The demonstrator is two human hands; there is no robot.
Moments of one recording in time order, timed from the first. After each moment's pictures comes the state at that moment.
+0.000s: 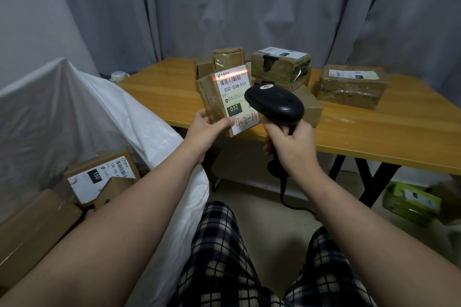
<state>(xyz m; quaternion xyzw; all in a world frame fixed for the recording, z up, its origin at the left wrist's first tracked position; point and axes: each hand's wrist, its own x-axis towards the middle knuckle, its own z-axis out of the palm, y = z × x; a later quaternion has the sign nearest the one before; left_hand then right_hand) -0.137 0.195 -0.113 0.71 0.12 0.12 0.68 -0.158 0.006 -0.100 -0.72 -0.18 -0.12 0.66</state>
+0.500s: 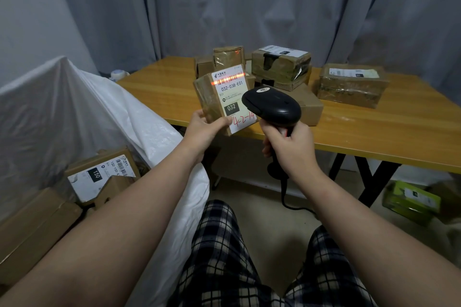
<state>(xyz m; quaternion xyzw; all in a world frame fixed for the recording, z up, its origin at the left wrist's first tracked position) -0.139 0.194 -0.113 0.70 0.14 0.13 0.69 -0.159 0.006 -0.105 -0.73 -0.18 -0.11 0.65</state>
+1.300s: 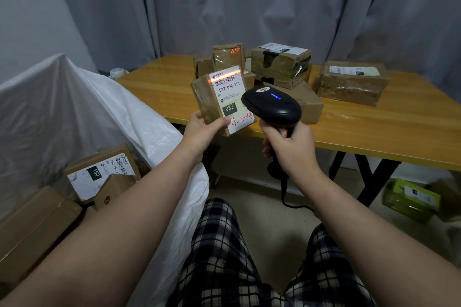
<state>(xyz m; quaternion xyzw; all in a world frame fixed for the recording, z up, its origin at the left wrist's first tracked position) -0.145 0.192 -0.115 0.70 0.15 0.13 0.69 -0.162 0.006 -0.108 -0.72 -0.19 -0.10 0.66</state>
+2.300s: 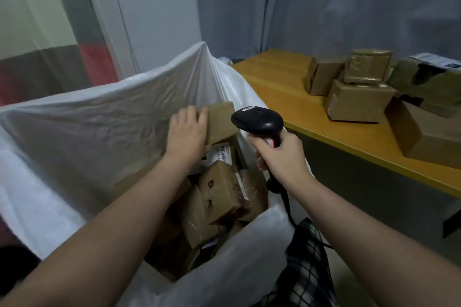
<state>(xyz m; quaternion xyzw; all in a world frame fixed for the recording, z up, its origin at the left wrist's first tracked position) -0.259 0.411 -0.126 0.94 0.25 0.18 -0.13 -0.191 0.218 -0.114 -0.73 -0.28 0.08 0.62</state>
